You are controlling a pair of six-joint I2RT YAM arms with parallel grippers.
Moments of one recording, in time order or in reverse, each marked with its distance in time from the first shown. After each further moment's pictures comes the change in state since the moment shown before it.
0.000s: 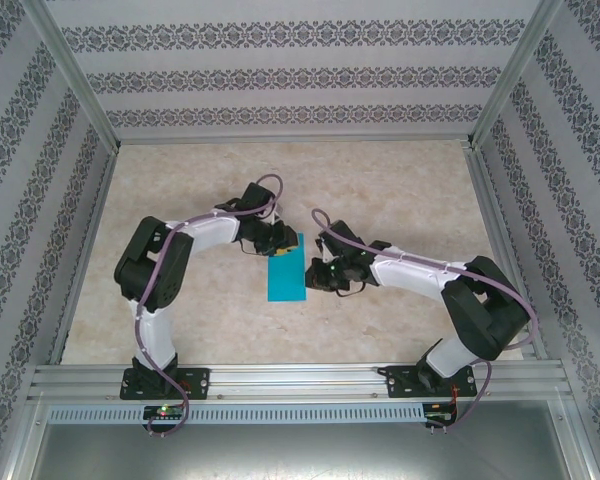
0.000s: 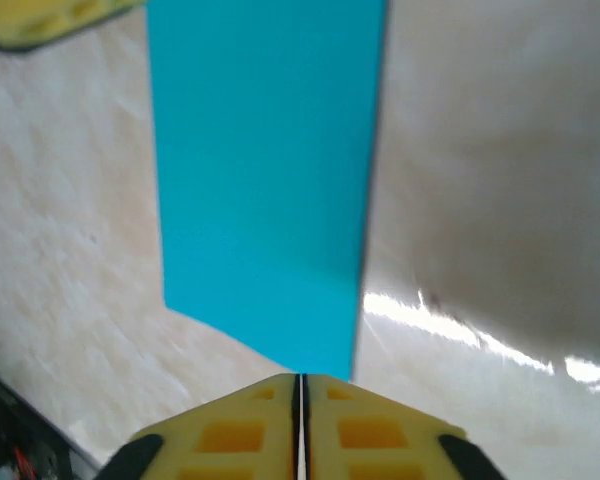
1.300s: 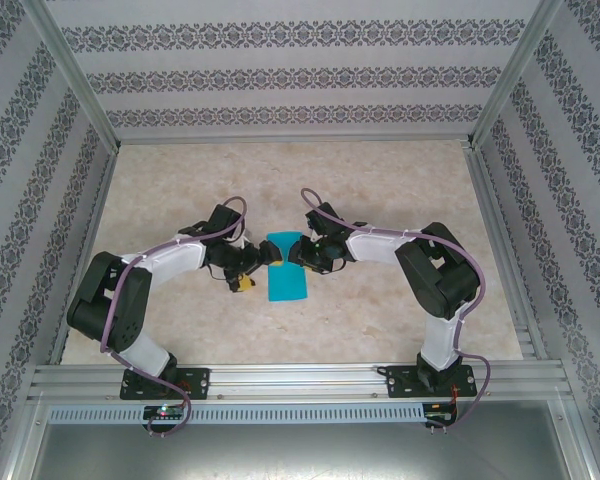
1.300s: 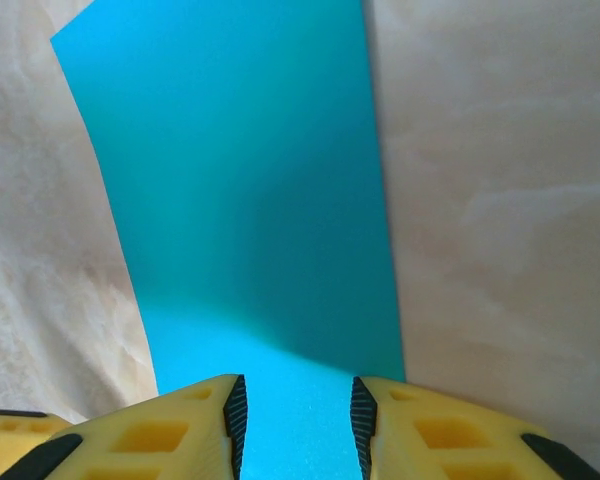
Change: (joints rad) left arm 0.046 -0.316 -0.350 -0.084 0.064 -0.112; right arm -0.070 0.331 0.204 0.126 -0.022 0.122
